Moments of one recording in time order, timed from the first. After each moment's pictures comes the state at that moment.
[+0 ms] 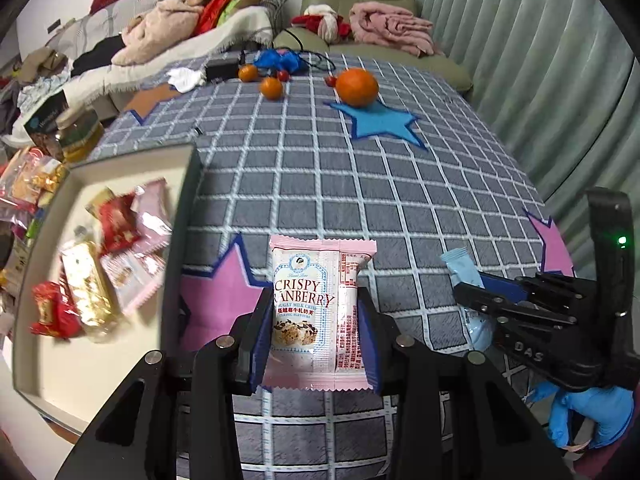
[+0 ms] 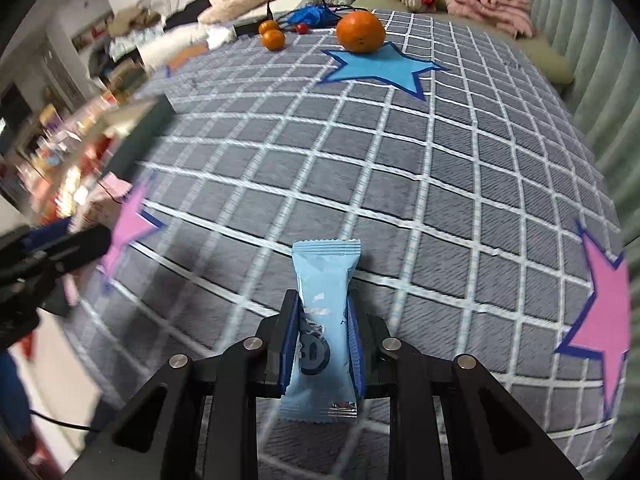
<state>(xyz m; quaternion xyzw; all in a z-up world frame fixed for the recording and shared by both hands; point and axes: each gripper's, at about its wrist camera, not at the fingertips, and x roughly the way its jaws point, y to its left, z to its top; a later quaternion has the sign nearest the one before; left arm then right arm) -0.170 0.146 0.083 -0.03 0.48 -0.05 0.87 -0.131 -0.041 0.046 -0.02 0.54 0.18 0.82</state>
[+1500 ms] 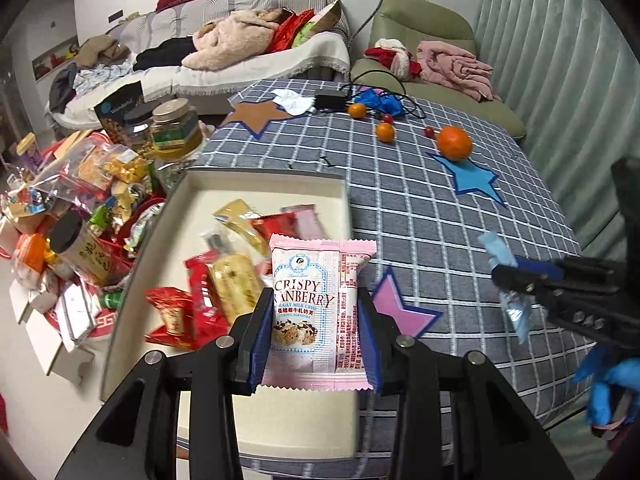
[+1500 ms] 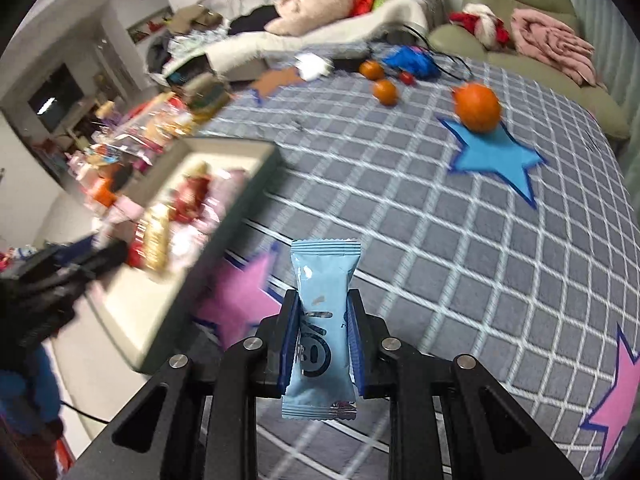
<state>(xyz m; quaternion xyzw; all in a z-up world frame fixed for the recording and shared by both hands) -0.190 0.270 0.112 -0.05 0.45 0.04 0.89 -0.109 0.071 0.101 -0.04 0.50 0.28 0.82</state>
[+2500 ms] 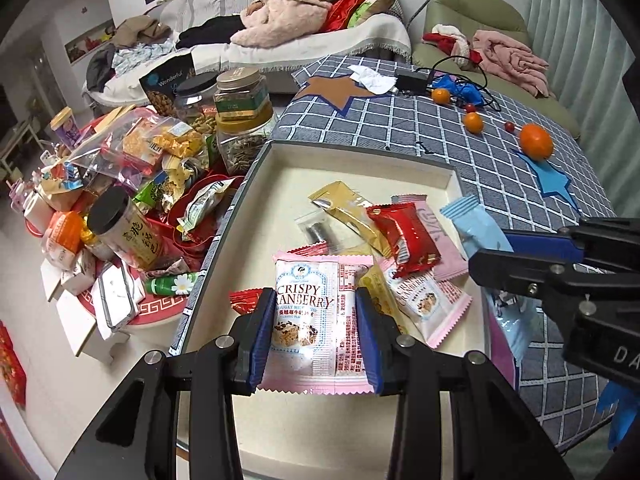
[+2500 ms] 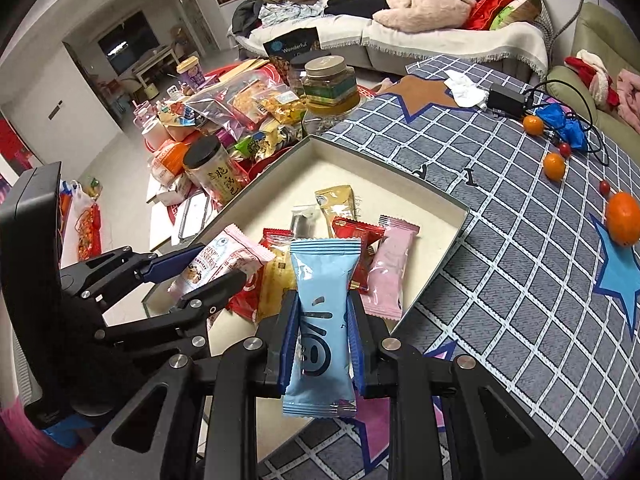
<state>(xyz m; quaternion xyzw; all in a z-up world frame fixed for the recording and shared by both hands) -0.172 0.342 0.078 -0.05 0.48 0.12 0.87 -0.104 0.219 0.101 -0.10 0.50 0.40 0.76</state>
